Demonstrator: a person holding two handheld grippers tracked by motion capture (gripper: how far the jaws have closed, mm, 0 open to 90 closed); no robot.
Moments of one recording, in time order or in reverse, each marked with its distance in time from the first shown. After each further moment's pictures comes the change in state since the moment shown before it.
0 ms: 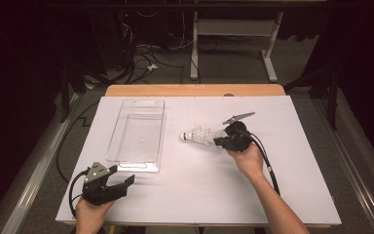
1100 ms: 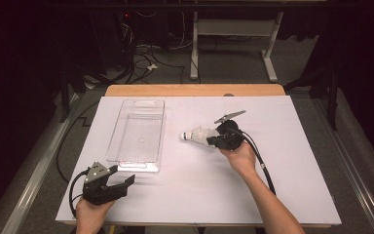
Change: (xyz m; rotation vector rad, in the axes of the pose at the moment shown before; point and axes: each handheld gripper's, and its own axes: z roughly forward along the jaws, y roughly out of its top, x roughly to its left) left arm 0.000 0.000 0.000 -0.002 -0.003 0.001; right arm 0.010 0.012 0.016 0.010 0.026 -0.026
